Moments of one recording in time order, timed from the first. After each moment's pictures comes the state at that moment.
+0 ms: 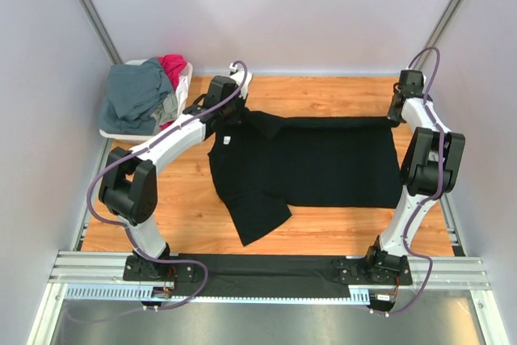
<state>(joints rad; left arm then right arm) -0.49 1.74 1.39 -0.22 -0.10 0.04 -0.22 2.00 1.56 -0.43 0.25 0.12</state>
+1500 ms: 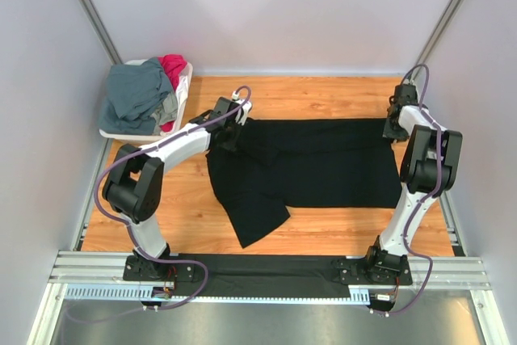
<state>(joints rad) -0.51 1.77 1.23 -0.36 -0.10 0.01 -0.22 2.04 1.46 -0.48 0.24 0.06</state>
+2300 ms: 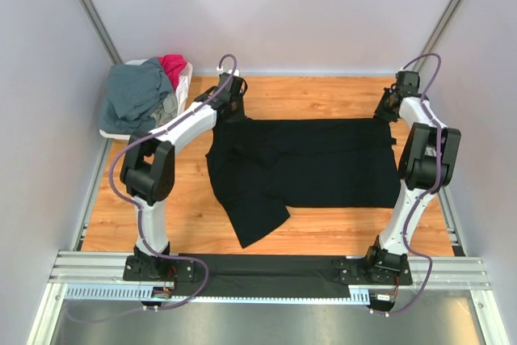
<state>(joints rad) -0.47 1.94 1.59 -0.41 -0.17 -0.43 -0.22 2.06 1.61 -0.42 -0.10 0.26</state>
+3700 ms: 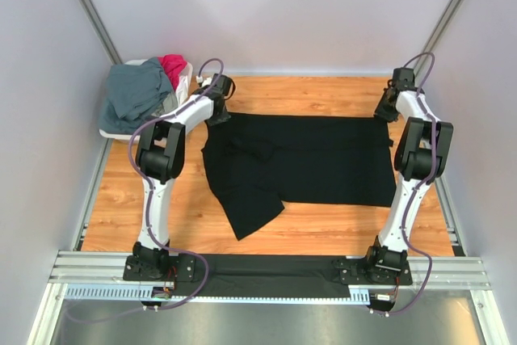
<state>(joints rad) -0.33 2.26 1.78 -0.57 -0.35 -0.62 -0.21 2.25 1.80 -0.55 0.04 0.29</state>
